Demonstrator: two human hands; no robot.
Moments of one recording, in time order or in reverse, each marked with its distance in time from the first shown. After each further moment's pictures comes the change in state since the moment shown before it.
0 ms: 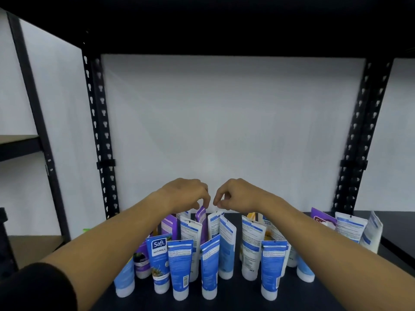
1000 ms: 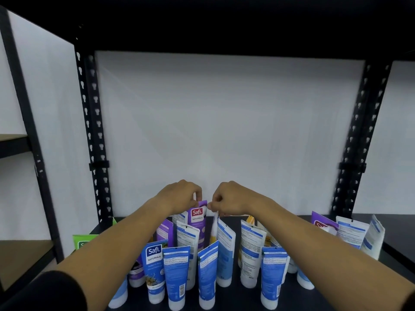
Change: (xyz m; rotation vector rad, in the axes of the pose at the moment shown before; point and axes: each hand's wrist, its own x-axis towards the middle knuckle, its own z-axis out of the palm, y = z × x) left_hand 0.014 -0.012 0.024 -0.351 0.035 -0.367; right_hand 0.022 0.002 0.011 -0.007 -0.050 0.091
